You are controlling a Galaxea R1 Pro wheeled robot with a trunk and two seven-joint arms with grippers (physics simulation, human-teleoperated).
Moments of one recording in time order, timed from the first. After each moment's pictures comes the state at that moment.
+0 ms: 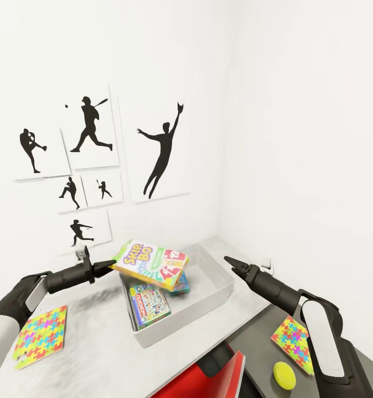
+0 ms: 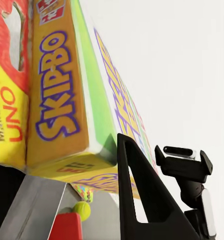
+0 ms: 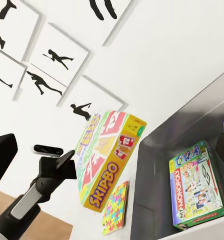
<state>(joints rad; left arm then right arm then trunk) -0.82 0.37 0.06 -0.49 0.46 0.86 -1.31 -0.33 0.03 -0.22 -1.58 -0.79 0.97 0.44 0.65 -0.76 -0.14</state>
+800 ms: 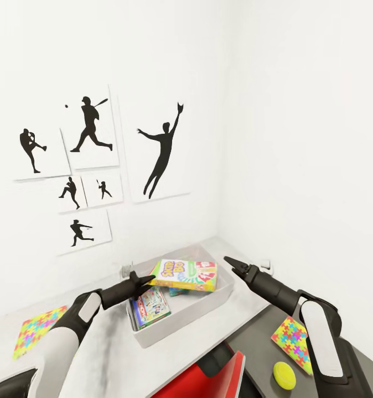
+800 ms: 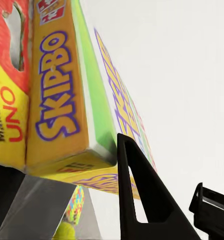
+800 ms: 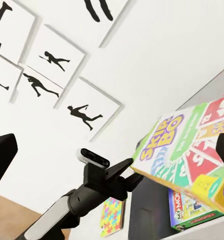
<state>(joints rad) -0.76 0.04 0.33 -0.43 0.46 0.81 -0.86 -0.33 0.04 -0.23 -1.57 -0.79 0.96 0.43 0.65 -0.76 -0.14</state>
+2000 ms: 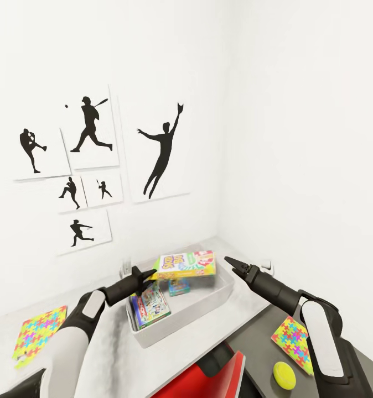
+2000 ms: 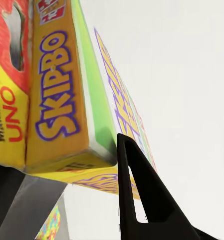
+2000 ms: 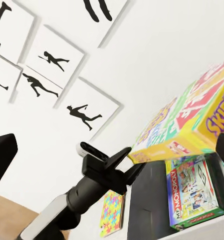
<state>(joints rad) -0.76 -0.04 0.53 -0.50 0.48 0.86 -0.71 -0.33 0.03 -0.23 -1.57 -0.79 0.96 0.44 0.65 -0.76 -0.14</state>
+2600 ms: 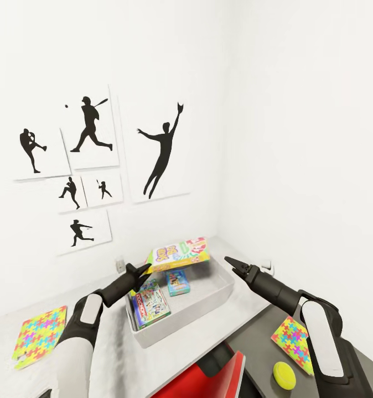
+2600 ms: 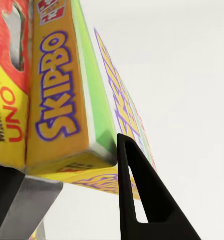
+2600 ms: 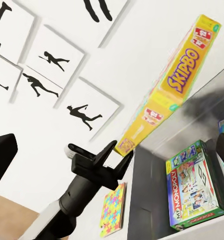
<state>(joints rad) -0.69 -0.14 0.68 -0.72 0.47 0.87 -0.67 -0.33 0.03 -0.23 -1.57 -0.79 0.96 0.44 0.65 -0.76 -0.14</state>
